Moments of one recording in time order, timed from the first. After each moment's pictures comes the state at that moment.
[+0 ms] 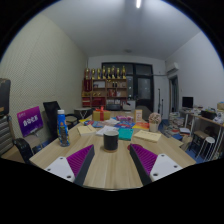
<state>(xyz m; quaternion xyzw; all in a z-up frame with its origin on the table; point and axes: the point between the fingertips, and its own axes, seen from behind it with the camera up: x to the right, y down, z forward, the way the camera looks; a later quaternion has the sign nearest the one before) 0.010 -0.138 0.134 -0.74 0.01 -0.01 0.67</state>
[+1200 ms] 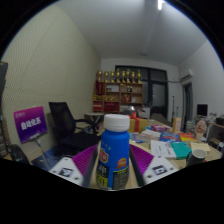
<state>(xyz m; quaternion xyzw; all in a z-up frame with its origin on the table) -0.277 0.165 0.124 -0.71 -0.03 0.00 0.70</state>
